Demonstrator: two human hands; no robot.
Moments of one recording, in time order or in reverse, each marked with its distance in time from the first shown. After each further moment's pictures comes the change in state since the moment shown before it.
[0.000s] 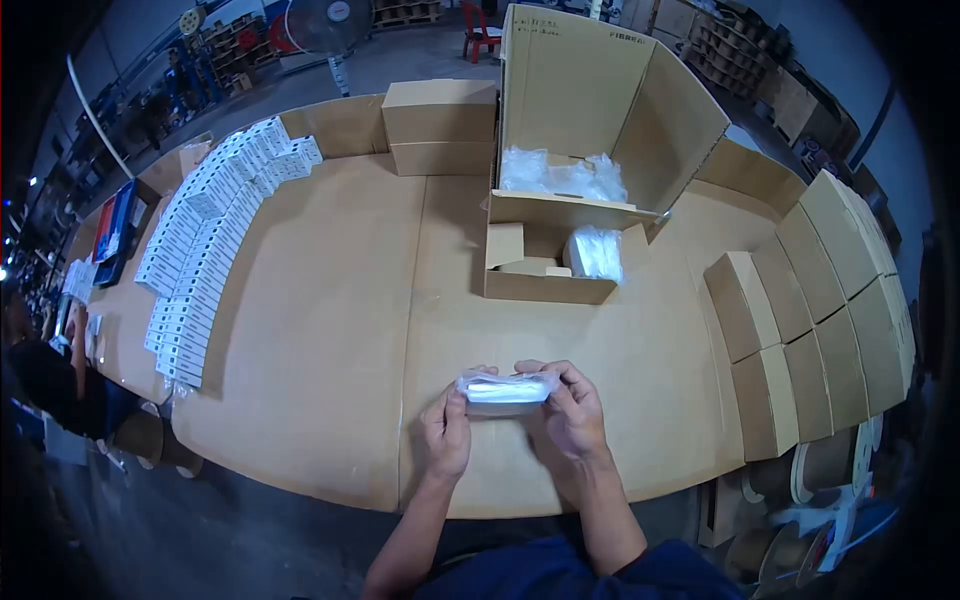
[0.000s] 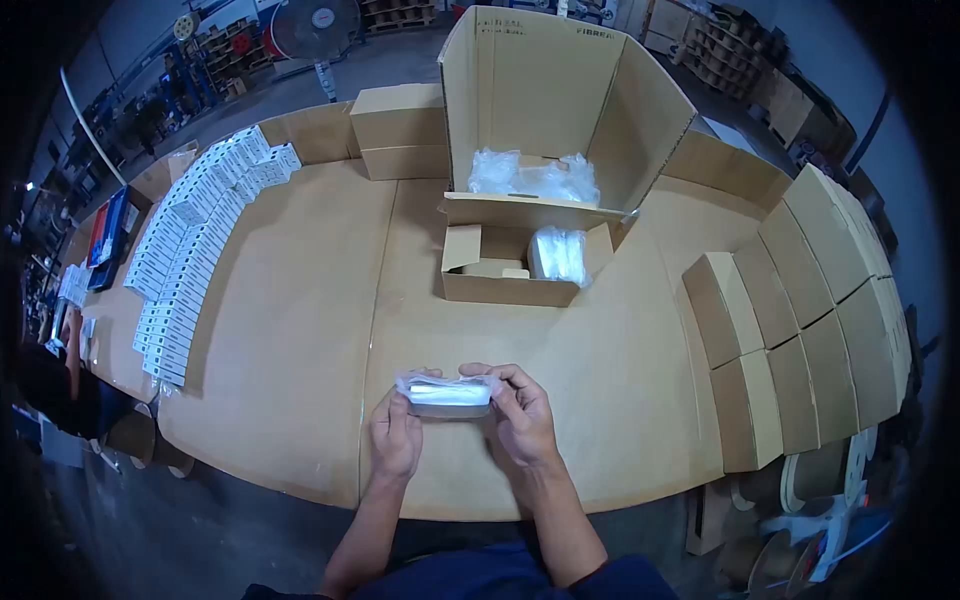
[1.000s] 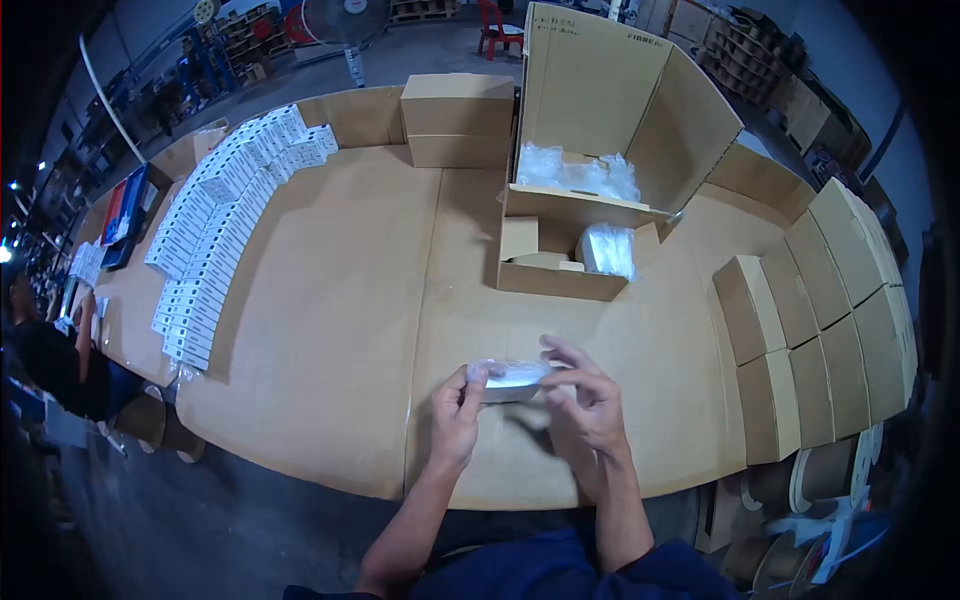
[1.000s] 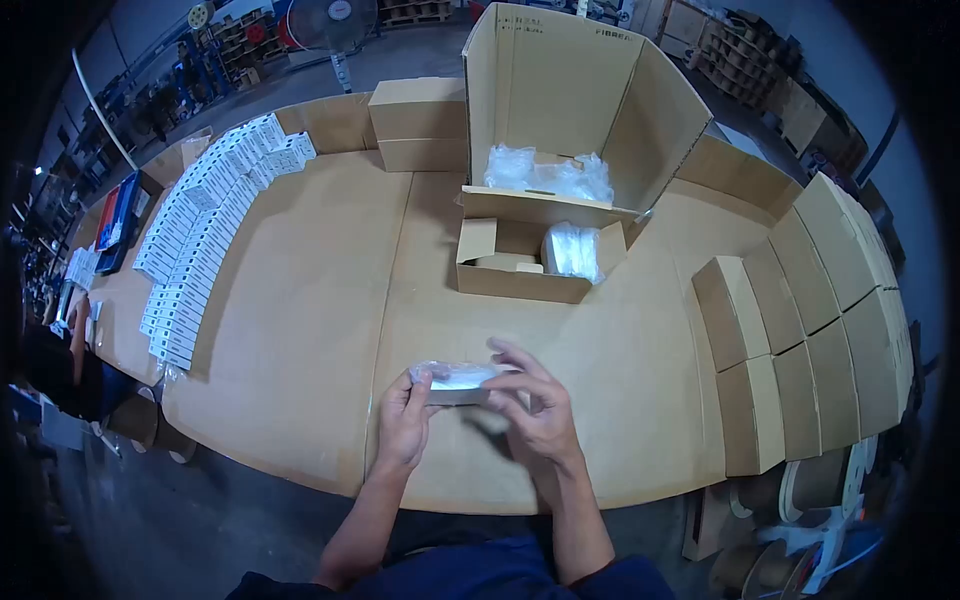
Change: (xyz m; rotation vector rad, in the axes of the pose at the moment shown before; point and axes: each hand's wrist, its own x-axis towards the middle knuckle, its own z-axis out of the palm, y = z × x) left_hand 0.005 0.007 0.000 0.023 0.015 -0.186; right_hand 0.002 -0.025 -0.001 -0.685 -0.161 -0.386
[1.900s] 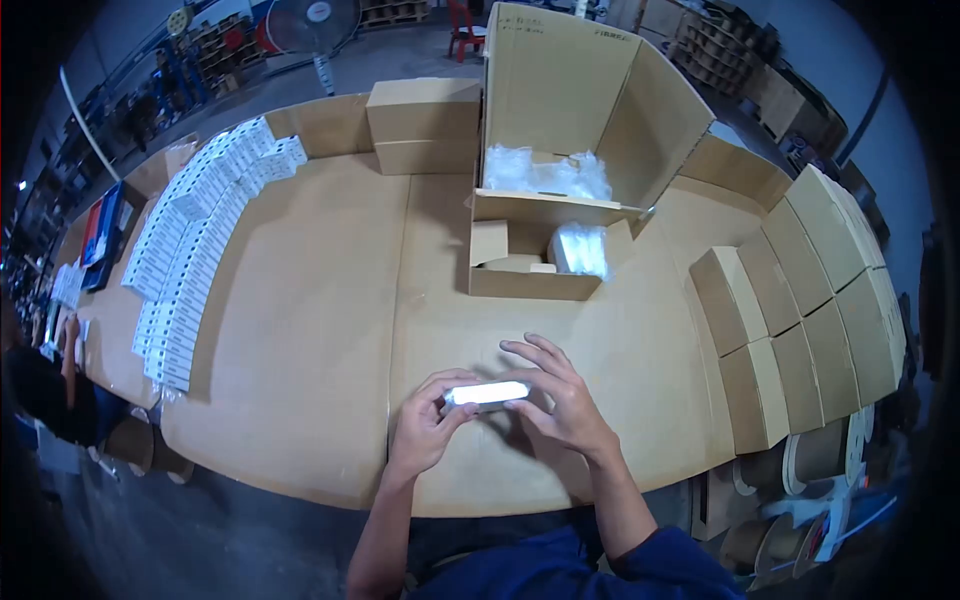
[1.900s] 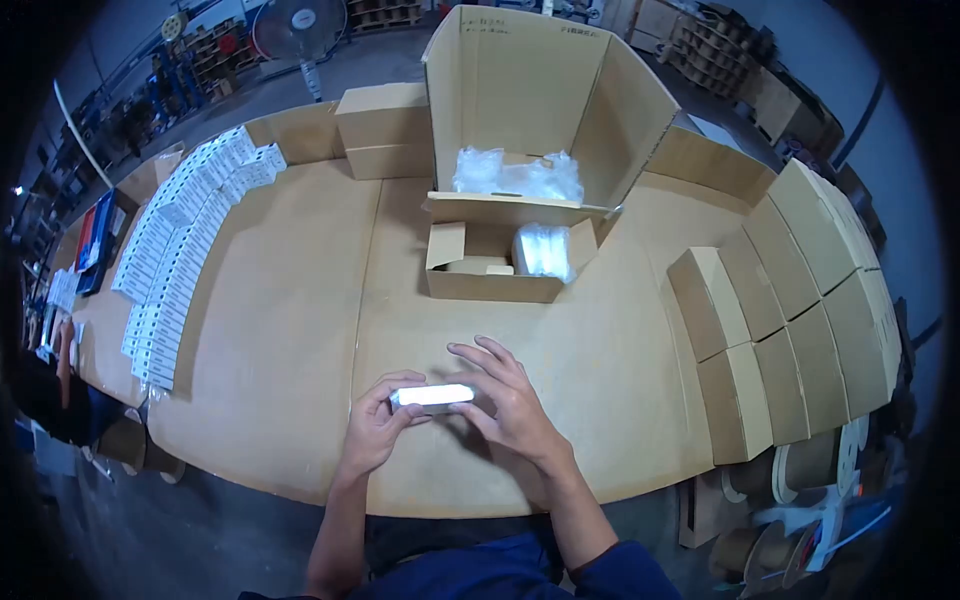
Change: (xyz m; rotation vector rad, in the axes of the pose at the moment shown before) left_hand 0.003 0.024 -0.018 0.064 -0.253 -0.045; right_hand 0.014 -0.012 -0.007 -0.606 -0.247 -0.065
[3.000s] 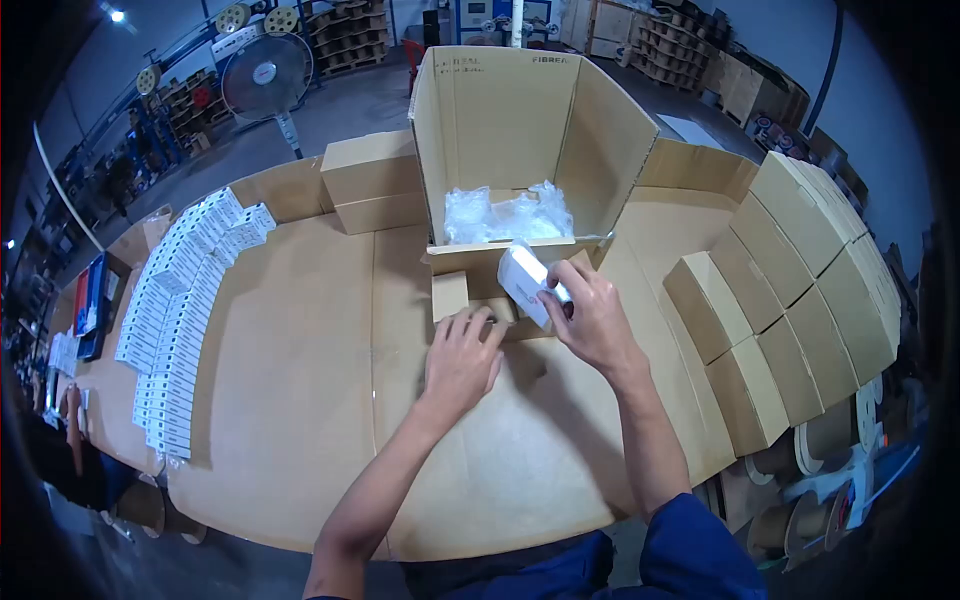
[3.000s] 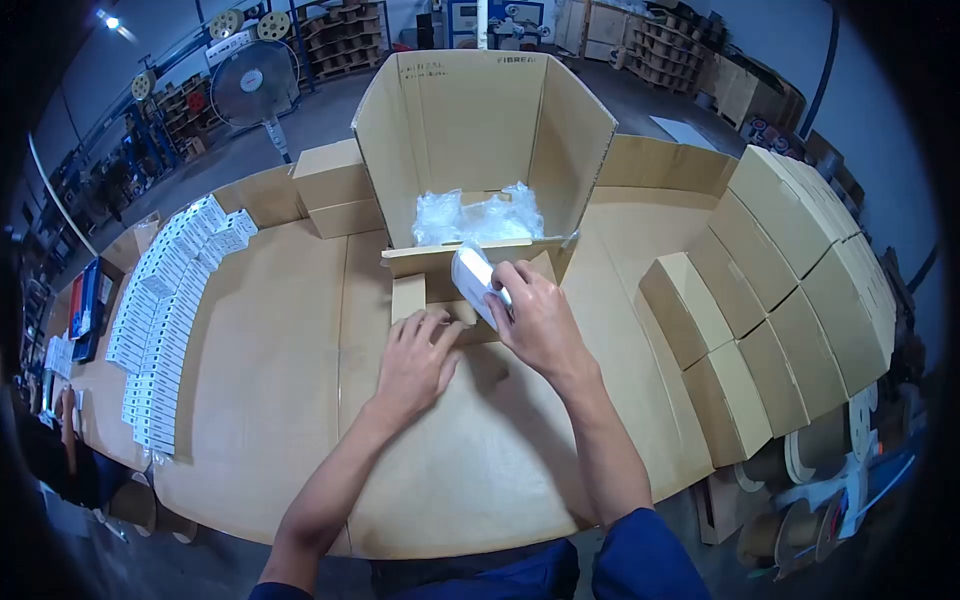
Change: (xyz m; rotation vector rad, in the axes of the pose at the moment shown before) left_hand 0.156 0.015 0.055 1.576 -0.169 0.764; right_hand 0.094 0.037 -0.106 -0.395 0.305 0.023
